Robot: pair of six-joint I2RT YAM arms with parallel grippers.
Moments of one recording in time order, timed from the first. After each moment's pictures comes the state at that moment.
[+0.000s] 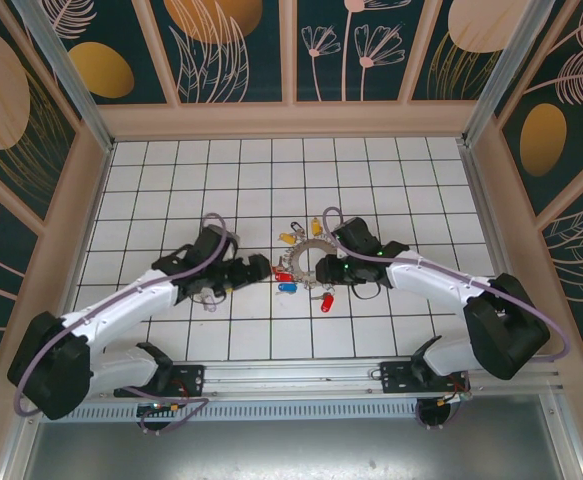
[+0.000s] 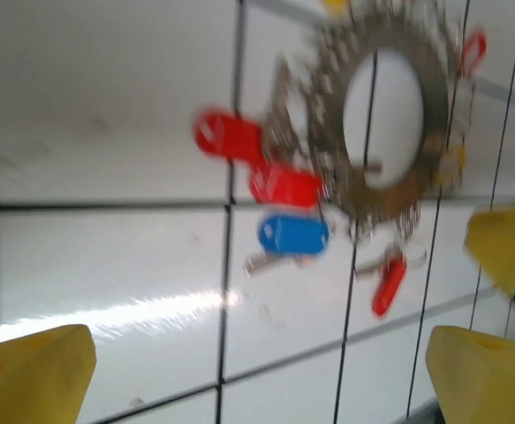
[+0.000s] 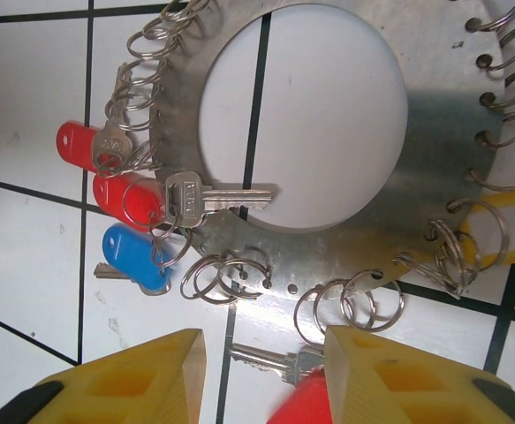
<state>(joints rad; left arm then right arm) -0.58 1.19 0.69 -0.45 0.22 -0.90 0.68 1.38 0.75 -0.40 -0.20 0.60</state>
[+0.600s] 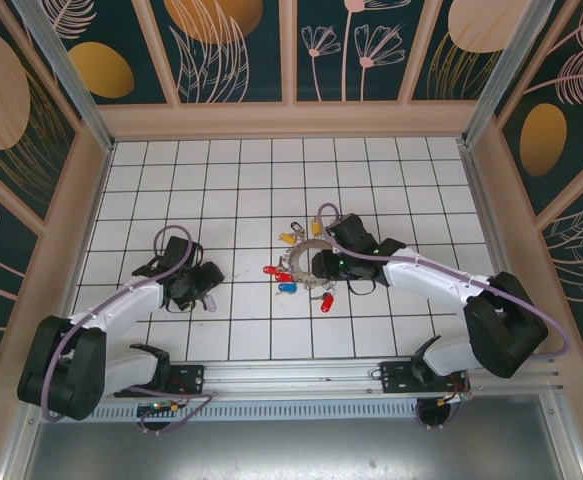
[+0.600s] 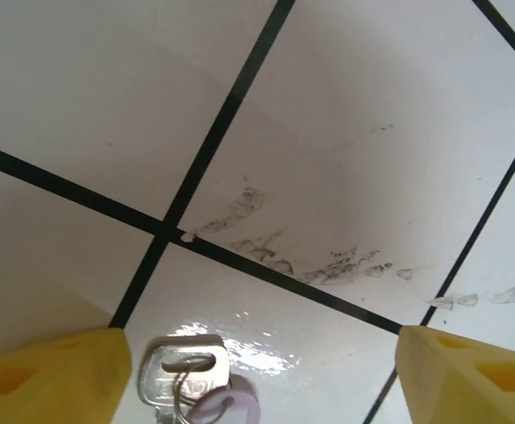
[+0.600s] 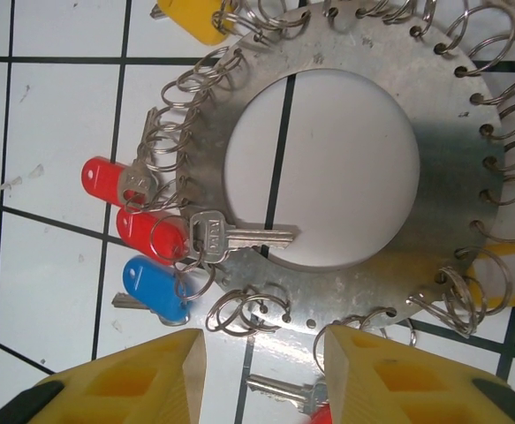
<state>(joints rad) -0.32 1.21 0.47 -0.41 0.10 -0.92 0.71 1.39 0.79 -0.39 -0.13 0.60</state>
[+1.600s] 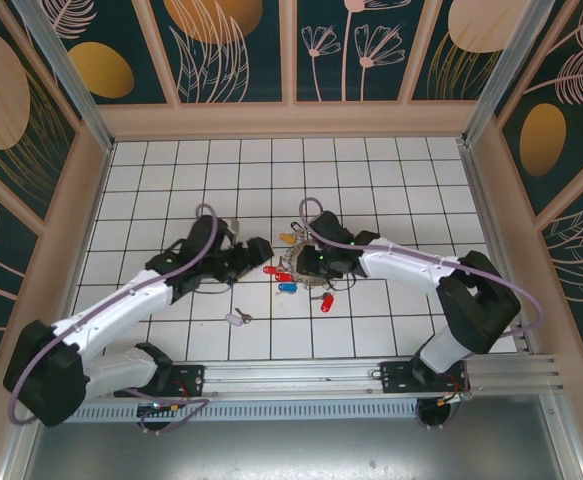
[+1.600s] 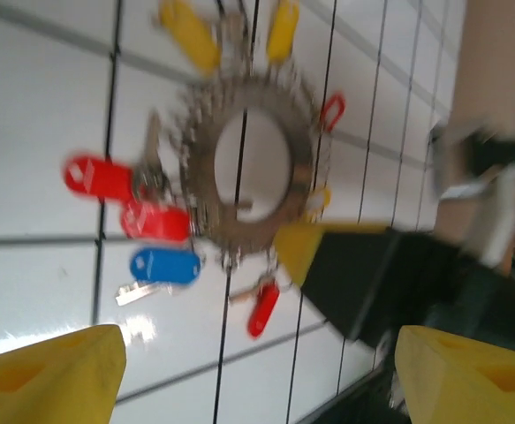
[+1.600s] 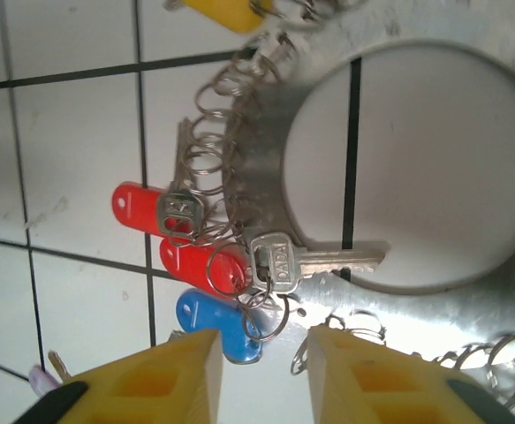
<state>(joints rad) -0.58 1.14 0.71 -0.30 0.33 -1.04 0.80 1.58 0.94 -0.42 -0.10 0.84</state>
